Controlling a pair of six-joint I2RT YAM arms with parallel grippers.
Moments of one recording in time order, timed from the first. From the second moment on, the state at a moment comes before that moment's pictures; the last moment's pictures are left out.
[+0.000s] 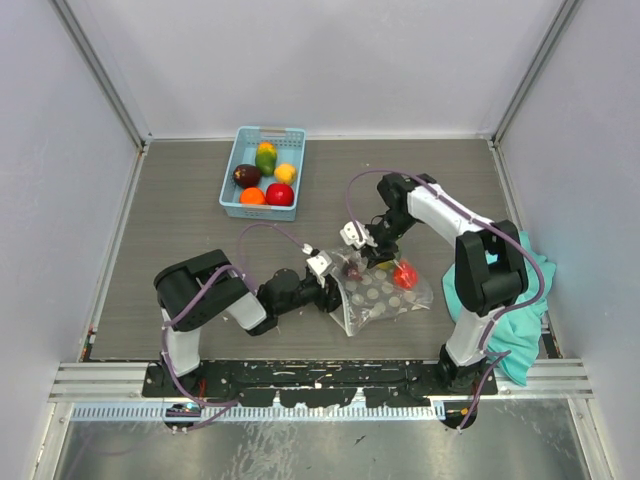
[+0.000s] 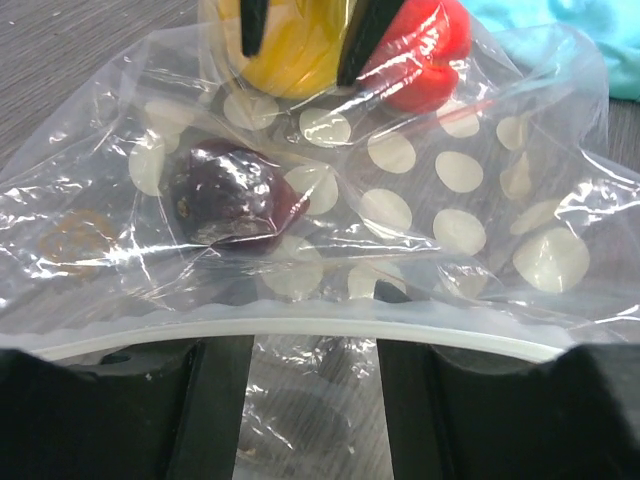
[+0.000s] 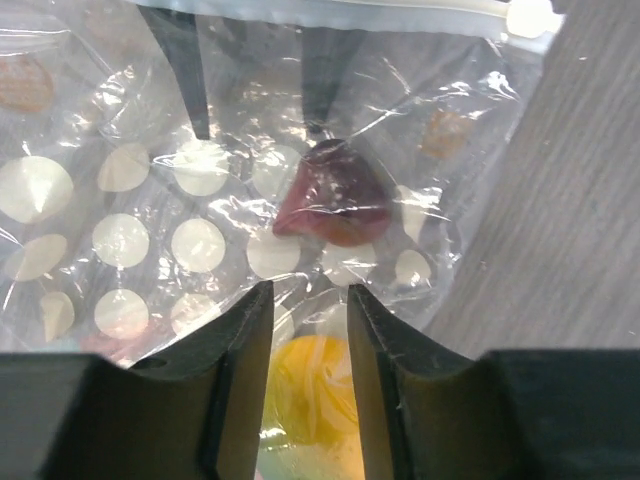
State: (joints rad) left arm -0.96 1.91 0.50 1.24 0.12 -0.24; right arm 0.36 1.81 1.34 -1.14 -0.69 -1.69
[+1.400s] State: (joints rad) left arm -0.92 1.91 0.51 1.25 0.11 -0.18; right arm 0.43 1.91 1.31 -1.08 -0.68 -1.87
